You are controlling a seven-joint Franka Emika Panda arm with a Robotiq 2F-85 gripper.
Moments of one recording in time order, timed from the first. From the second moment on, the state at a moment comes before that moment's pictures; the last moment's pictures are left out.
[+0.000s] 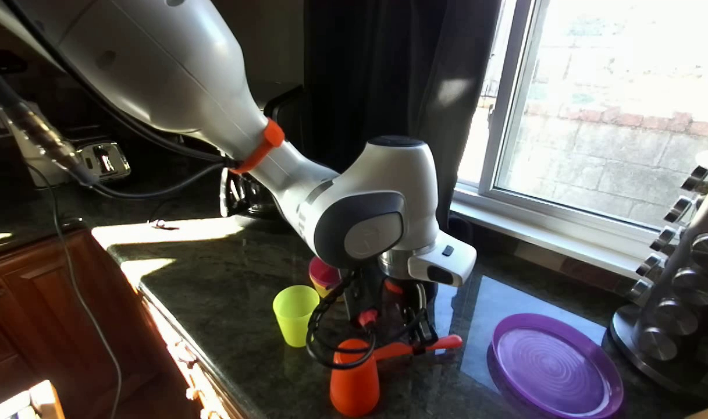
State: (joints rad) arm -0.16 0.26 -0.26 -2.20 -0.08 2.60 0.32
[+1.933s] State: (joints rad) arm -0.25 -0.22 -0.20 -2.52 -0.11 2.43 0.36
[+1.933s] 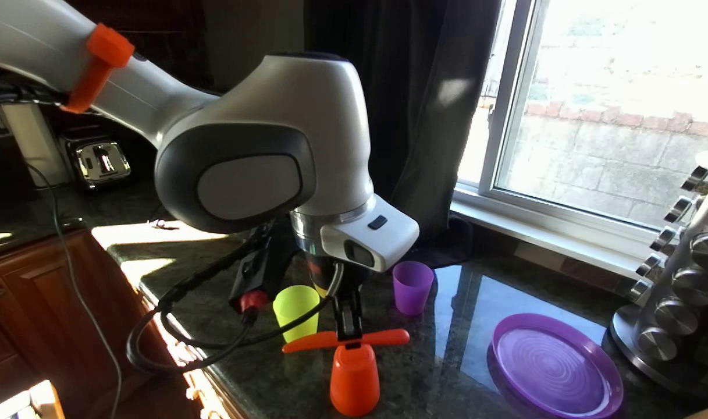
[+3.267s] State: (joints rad) arm -0.28 -0.23 -0.18 -2.55 -0.11 2.48 0.39
